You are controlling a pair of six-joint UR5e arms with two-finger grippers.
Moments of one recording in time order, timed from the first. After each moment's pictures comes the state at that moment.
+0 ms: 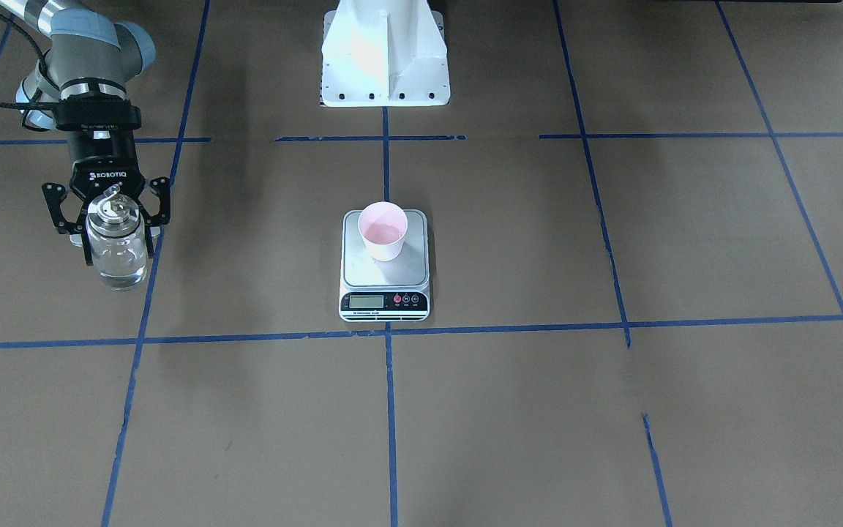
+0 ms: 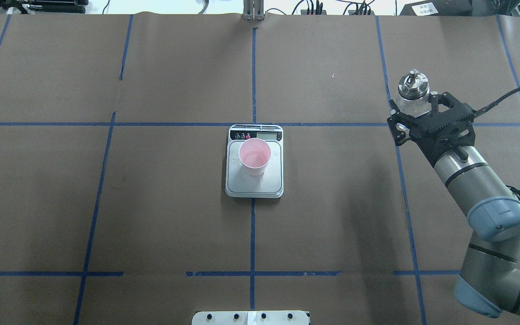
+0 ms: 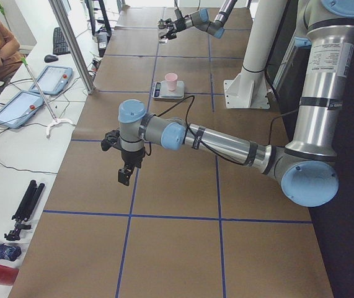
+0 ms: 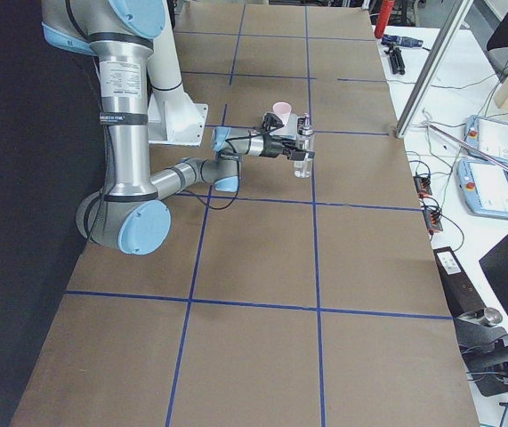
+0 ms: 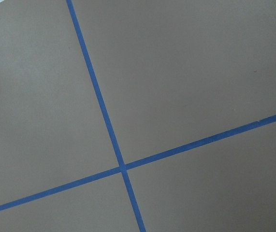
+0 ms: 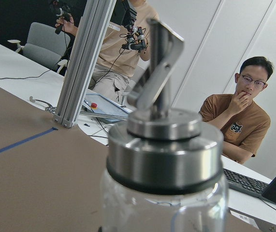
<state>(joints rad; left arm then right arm) -1.41 -1.66 -1.74 -1.61 -2.16 0.05 0.49 -1.54 1.82 -0.42 0.83 0.42</state>
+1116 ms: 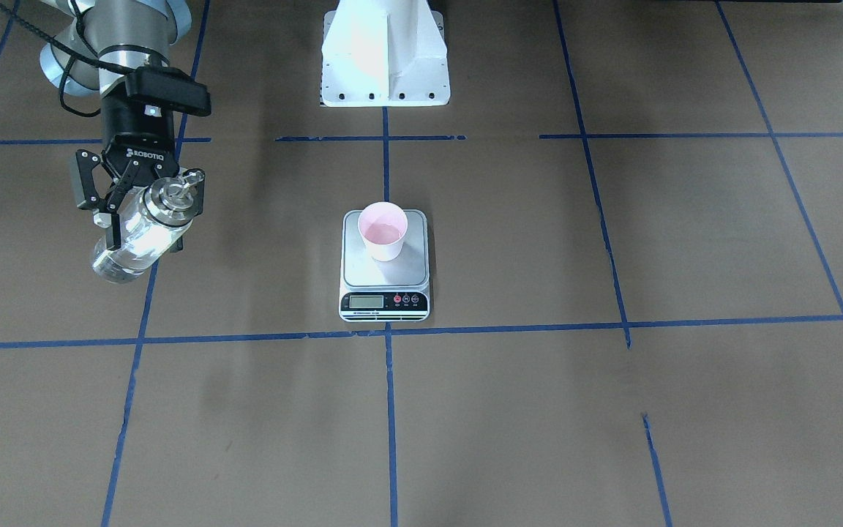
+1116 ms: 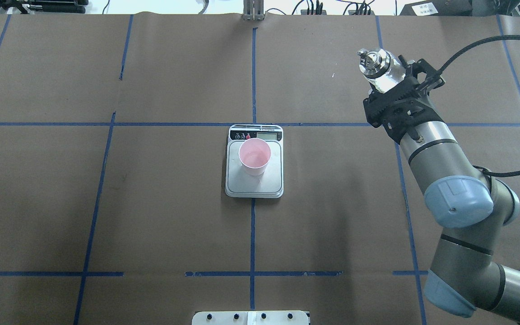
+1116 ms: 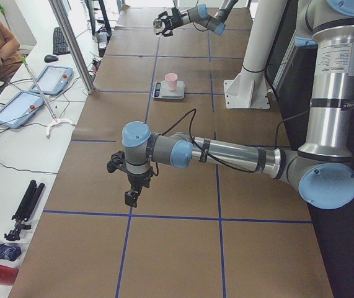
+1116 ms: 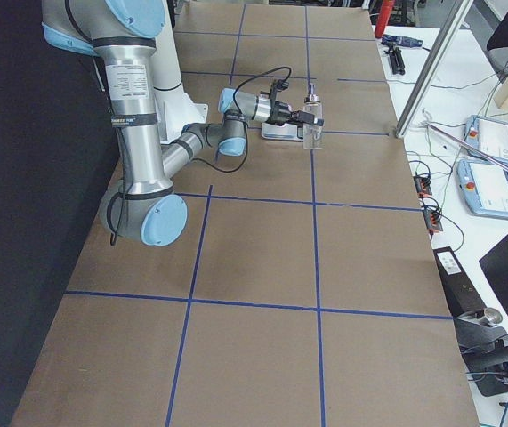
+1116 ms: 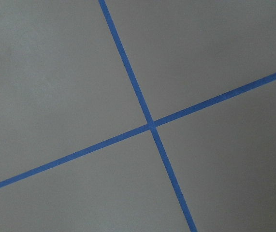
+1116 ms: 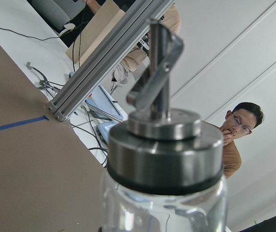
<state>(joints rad) -1.47 -1.59 -1.68 -1.61 -2.19 0.19 0.48 -1.38 1.93 -0.80 0.74 0.12</state>
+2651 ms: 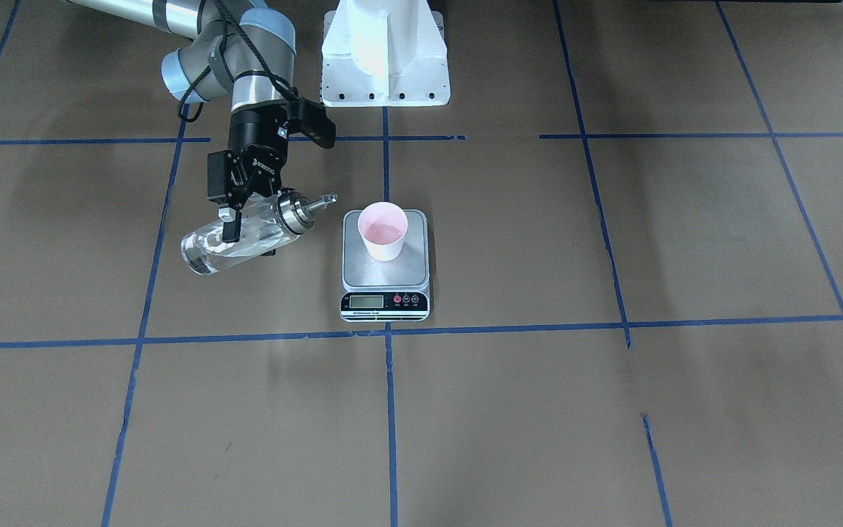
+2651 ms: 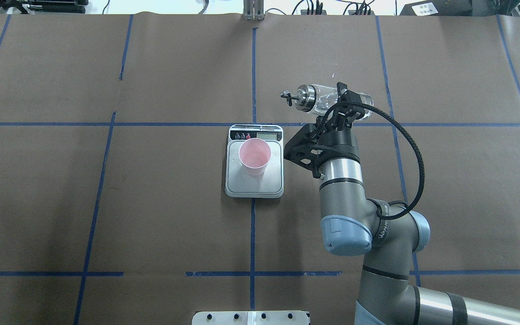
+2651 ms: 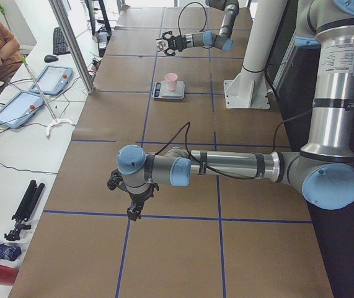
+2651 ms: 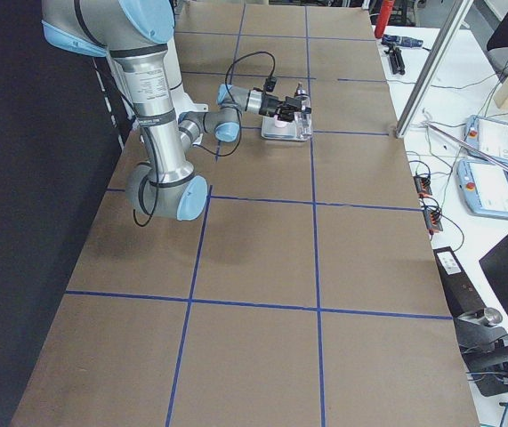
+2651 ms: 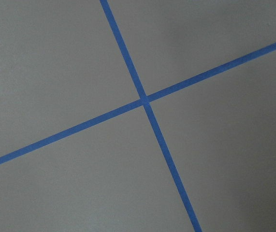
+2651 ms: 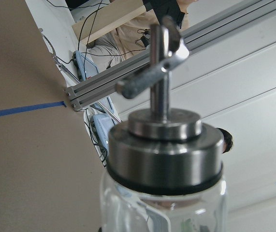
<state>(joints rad) -1.52 -1.60 -1.56 -1.62 -2.32 0.32 0.30 -1.14 1.71 -1.00 0.41 0.04</state>
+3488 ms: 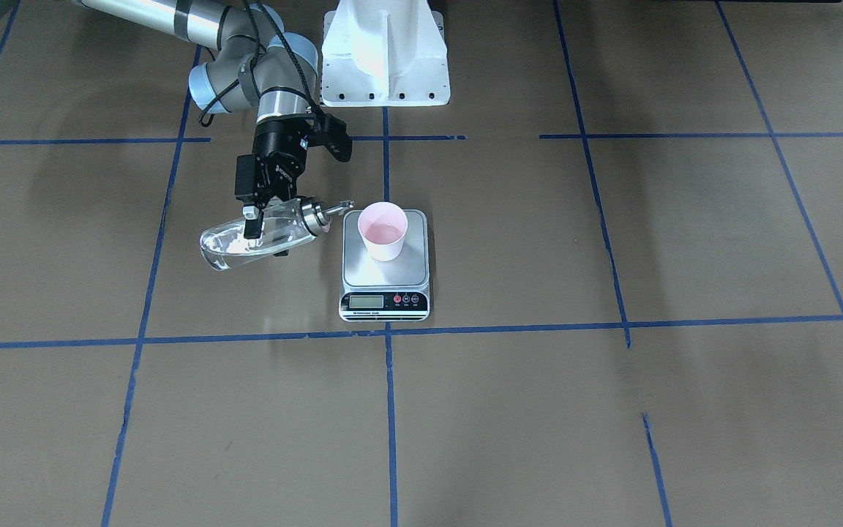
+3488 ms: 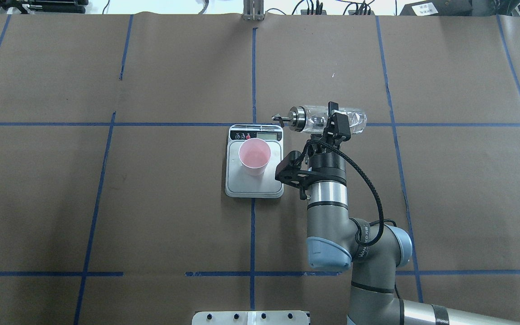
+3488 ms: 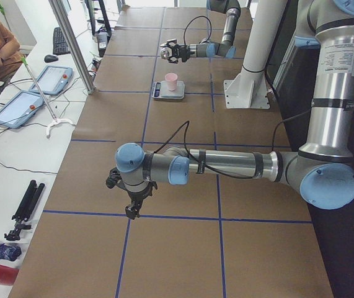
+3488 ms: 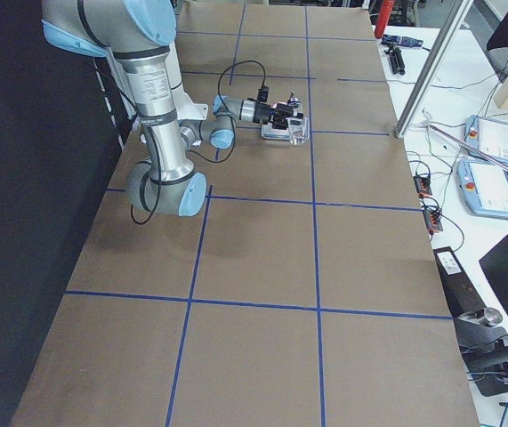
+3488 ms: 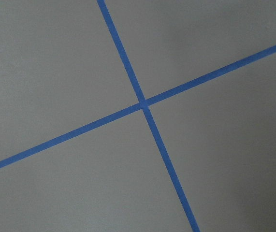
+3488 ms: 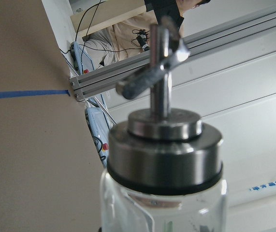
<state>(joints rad) -1.52 -1.62 -1.56 -1.61 -2.32 0.31 0.24 -1.13 1.60 -1.00 0.27 0.04</state>
